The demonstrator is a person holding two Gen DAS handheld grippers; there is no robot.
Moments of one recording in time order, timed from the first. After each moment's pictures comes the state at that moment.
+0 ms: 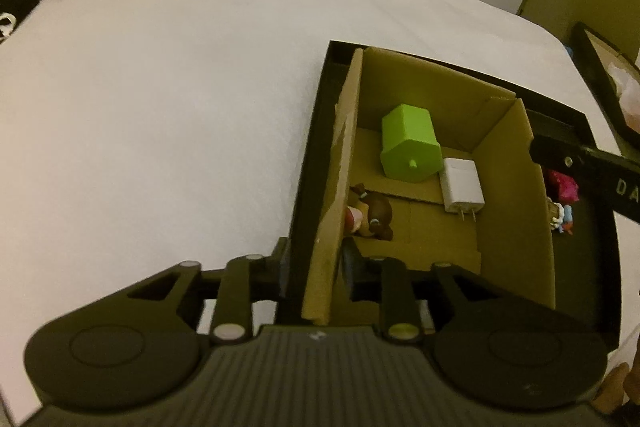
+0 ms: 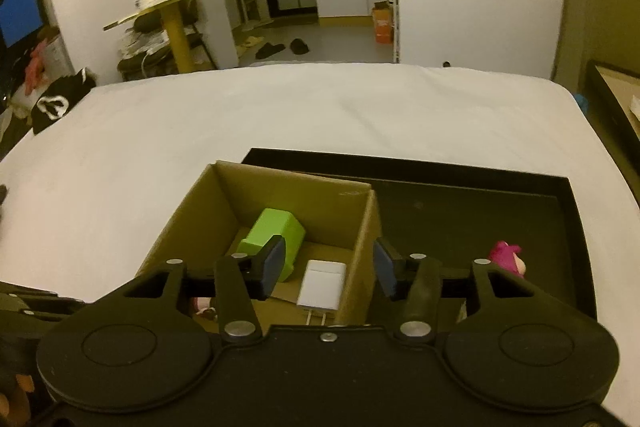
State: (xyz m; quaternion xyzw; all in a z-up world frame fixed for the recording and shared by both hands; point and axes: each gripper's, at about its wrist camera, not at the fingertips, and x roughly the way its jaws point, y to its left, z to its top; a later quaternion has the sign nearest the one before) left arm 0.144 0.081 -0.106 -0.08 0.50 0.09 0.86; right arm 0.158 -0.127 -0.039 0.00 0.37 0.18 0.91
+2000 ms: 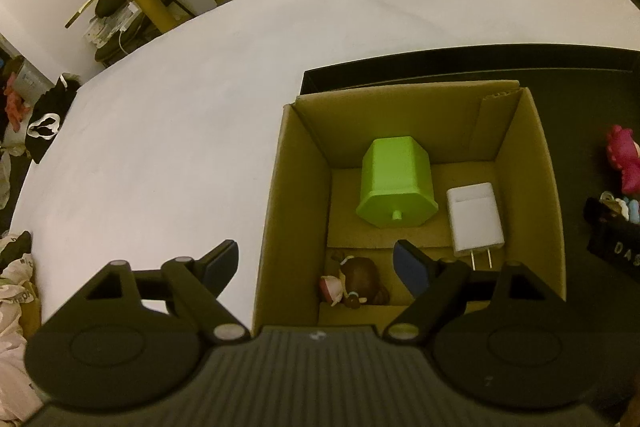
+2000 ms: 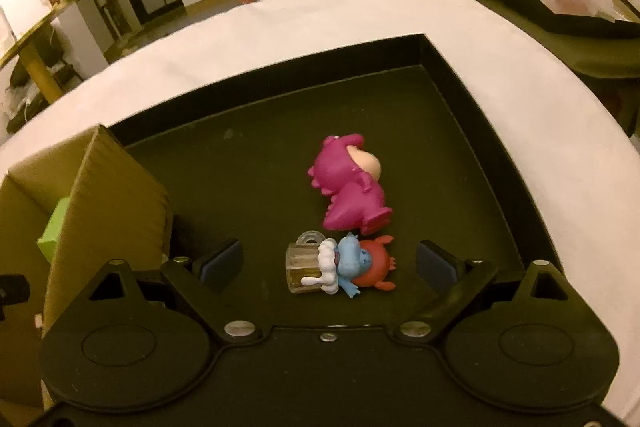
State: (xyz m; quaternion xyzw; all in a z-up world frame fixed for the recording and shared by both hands) left arm 0.222 -0.009 -0.112 0.11 0.52 0.17 0.83; right arm 0.200 -0.212 -0.151 0.09 0.43 0.01 0.90
